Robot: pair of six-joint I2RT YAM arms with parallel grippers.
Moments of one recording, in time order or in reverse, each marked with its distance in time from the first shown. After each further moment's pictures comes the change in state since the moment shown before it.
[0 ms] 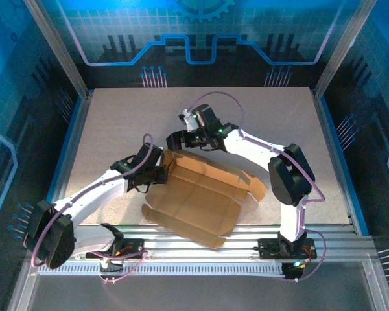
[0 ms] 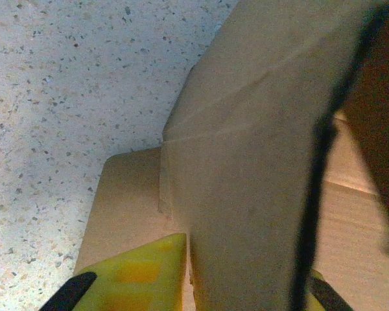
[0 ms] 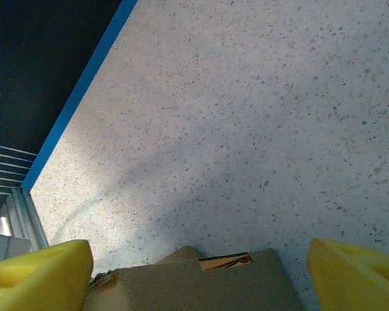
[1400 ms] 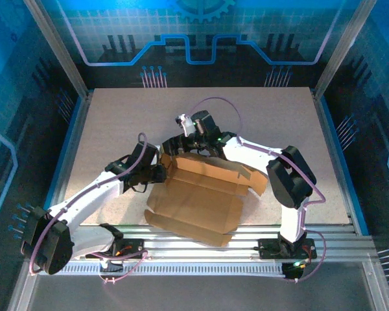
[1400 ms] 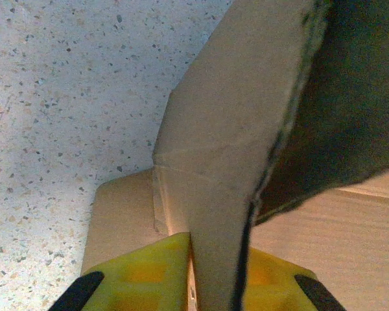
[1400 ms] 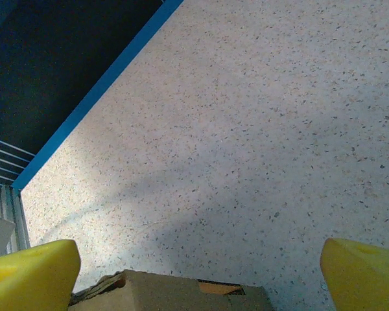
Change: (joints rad) left arm 0.034 -0.041 -0.010 0.008 0.068 -0.002; right arm 0.037 -0.026 -0.123 0.227 0.026 -0.063
